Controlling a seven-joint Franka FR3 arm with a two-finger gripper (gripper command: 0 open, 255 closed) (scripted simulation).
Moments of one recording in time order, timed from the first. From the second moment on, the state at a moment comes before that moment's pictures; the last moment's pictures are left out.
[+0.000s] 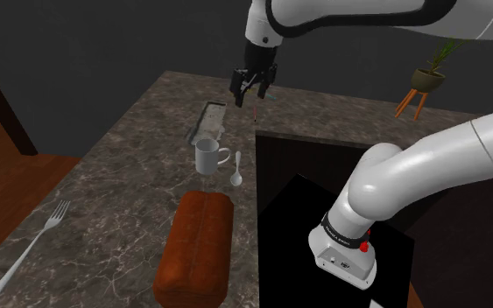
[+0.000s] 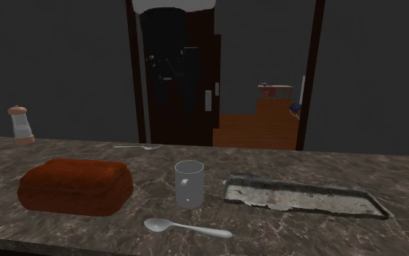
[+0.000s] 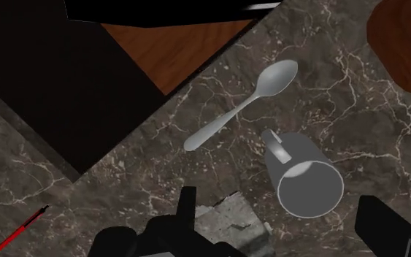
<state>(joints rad) 0.02 -0.61 0.09 -2.35 0.00 1.83 0.22</state>
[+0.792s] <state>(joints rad) 0.07 -0.28 0.21 -2.35 0.03 2.13 0.35</state>
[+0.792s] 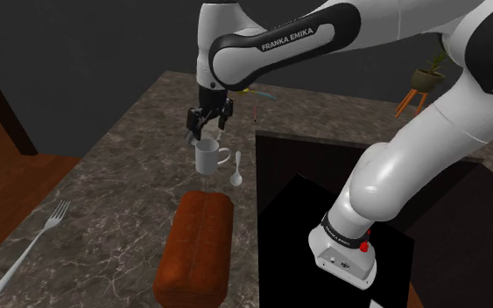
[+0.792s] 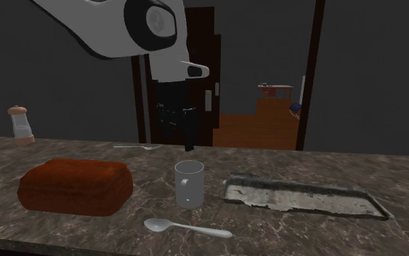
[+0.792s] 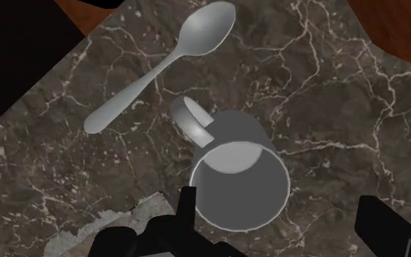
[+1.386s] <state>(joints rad) 0.07 -0.11 0.24 -2.34 0.00 2.28 0.39</state>
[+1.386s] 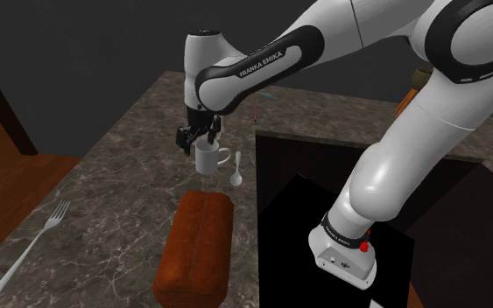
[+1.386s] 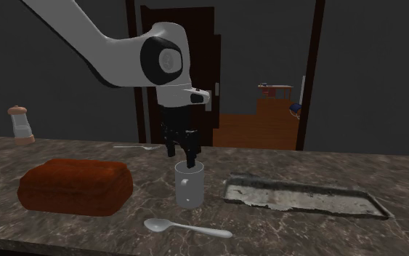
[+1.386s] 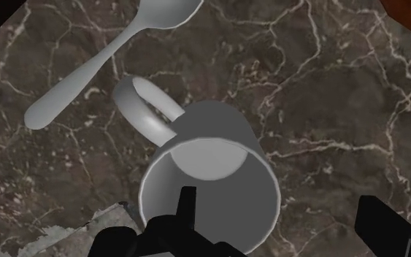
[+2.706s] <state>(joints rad) 0.07 -0.10 0.24 -2.35 0.00 2.31 0.39</state>
